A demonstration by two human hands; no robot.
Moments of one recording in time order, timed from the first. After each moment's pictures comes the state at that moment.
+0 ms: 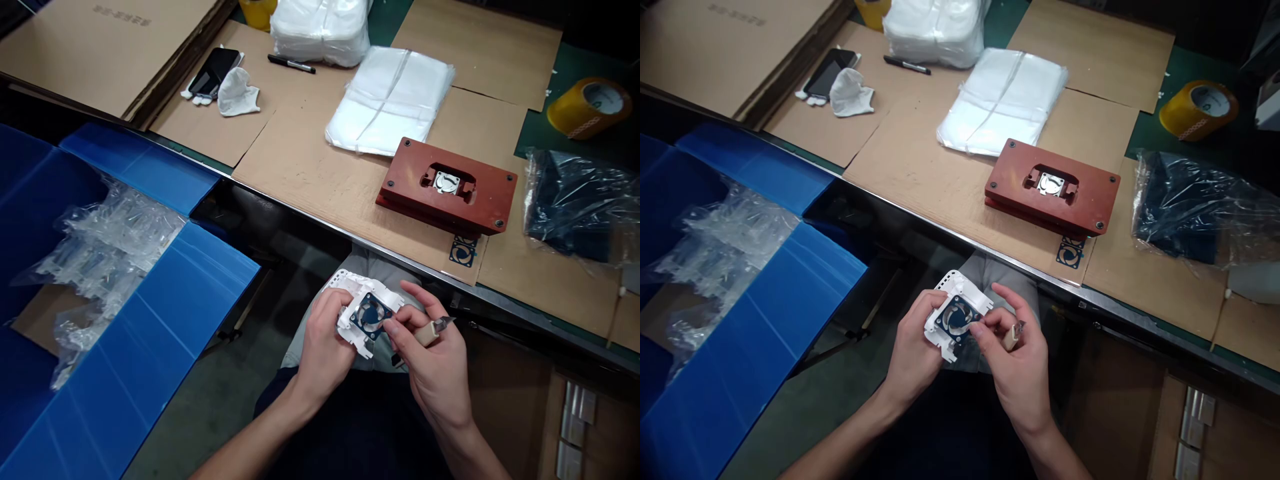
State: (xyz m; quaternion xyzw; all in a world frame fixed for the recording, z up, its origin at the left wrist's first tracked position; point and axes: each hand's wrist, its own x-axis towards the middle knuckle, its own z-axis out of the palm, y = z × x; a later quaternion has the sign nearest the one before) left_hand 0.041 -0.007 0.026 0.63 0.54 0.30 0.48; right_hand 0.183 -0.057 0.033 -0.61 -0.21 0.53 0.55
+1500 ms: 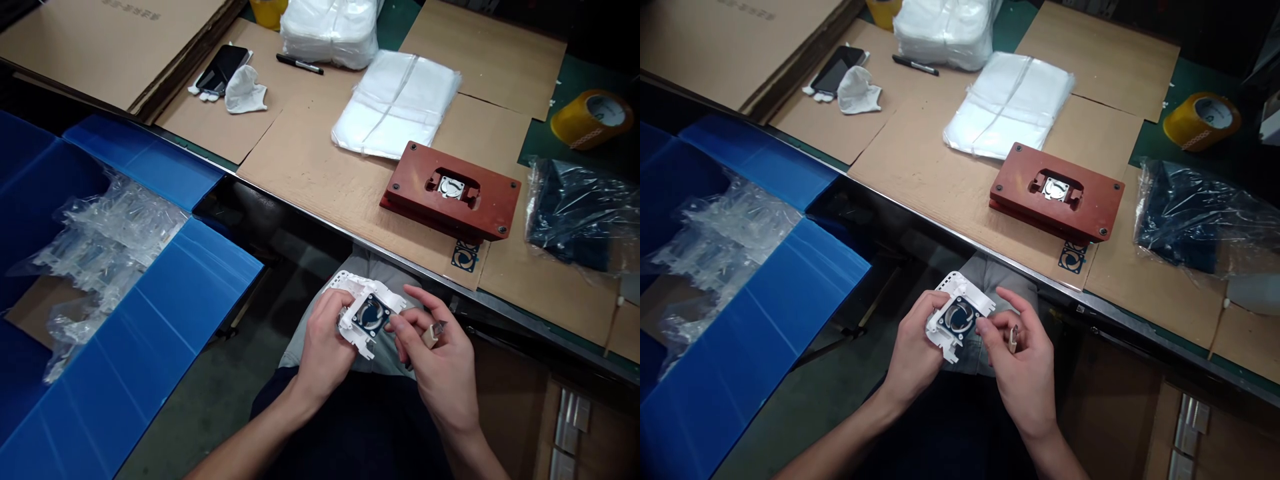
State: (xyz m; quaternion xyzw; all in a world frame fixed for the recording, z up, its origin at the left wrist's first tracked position) left_hand 0.041 -0.006 0.027 0.60 0.55 0.30 0.50; right_hand 0.188 -0.051 0.042 -0.67 -0.25 0.50 0.49
